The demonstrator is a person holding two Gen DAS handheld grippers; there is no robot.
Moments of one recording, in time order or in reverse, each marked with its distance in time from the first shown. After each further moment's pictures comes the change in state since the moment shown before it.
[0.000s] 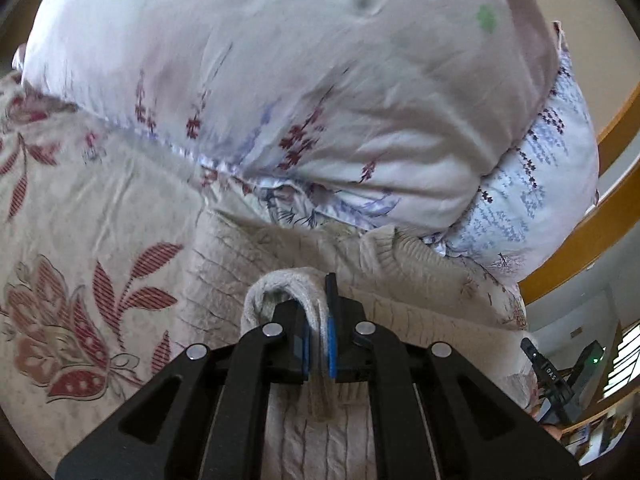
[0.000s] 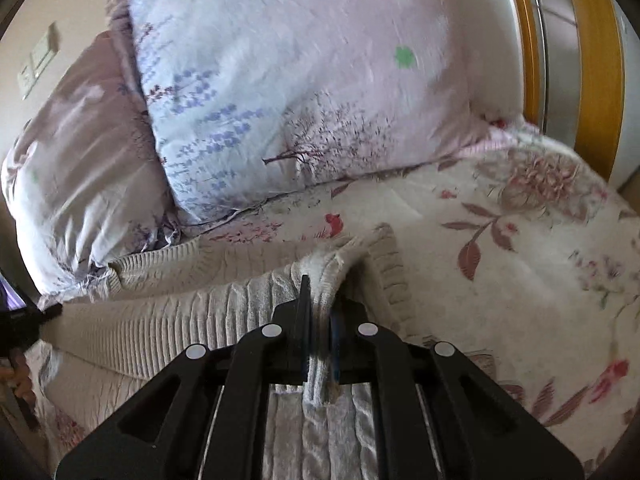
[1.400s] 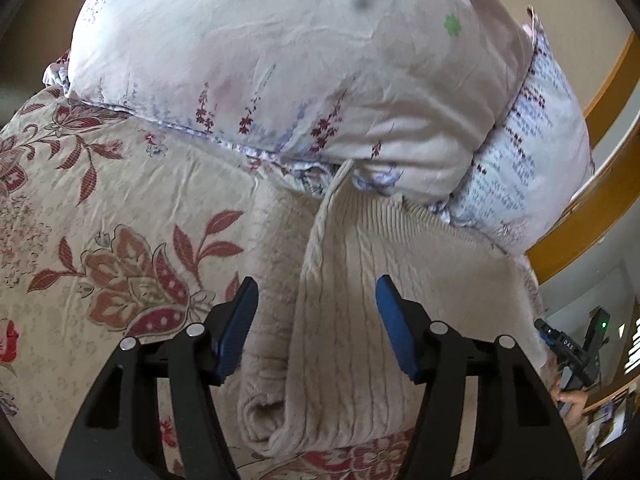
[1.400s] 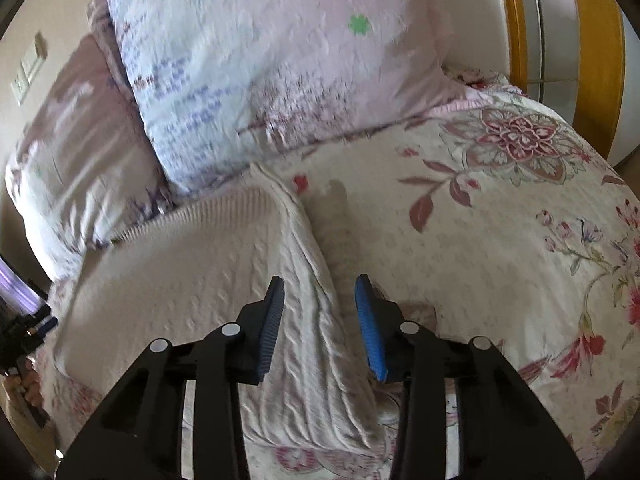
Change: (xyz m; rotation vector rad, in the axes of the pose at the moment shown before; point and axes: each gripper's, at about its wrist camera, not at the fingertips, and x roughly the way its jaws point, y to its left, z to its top) left arm -0.050 0.012 -0.031 0.093 0.004 0.068; right arm -0.018 -0.039 -0.013 0.018 0.133 0.014
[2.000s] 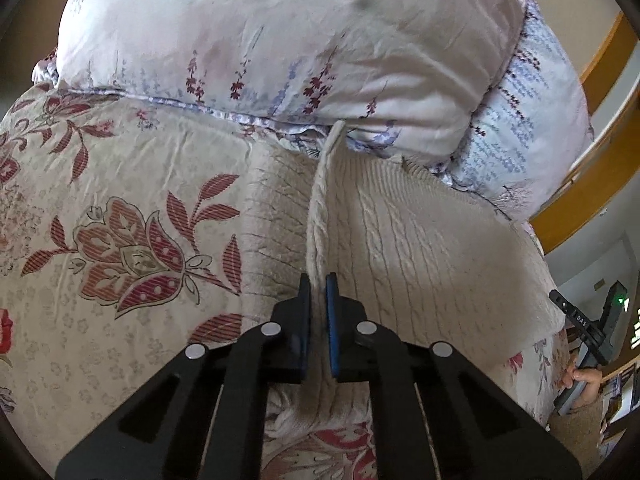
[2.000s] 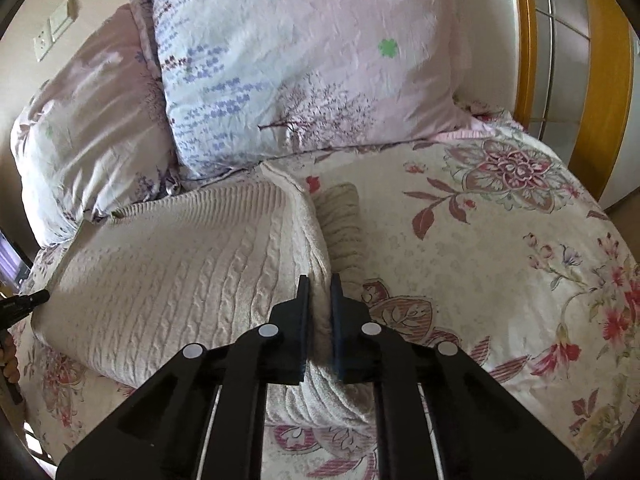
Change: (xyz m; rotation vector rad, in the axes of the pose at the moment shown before) left arm 0.003 0.001 -0.016 0.060 0.069 -0.005; right arm -0.023 0.025 -0.010 -0.120 -0.069 -0.047
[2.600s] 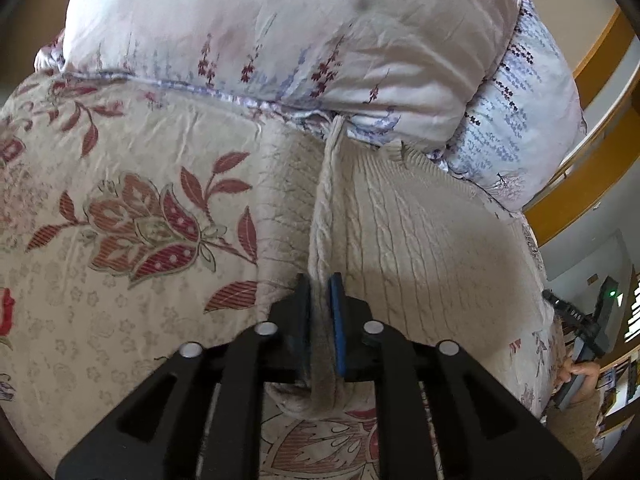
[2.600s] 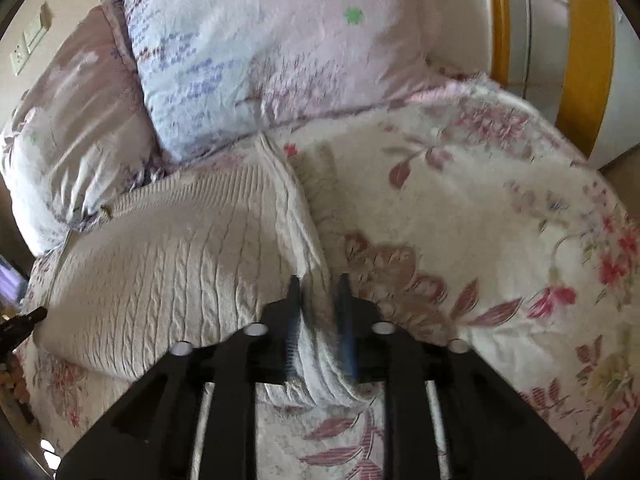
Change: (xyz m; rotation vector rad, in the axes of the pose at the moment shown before) left arm -0.009 0.010 -0.013 0.006 0.018 -0.006; right arm -0.007 -0.007 -0.015 0.093 0.056 -0.046
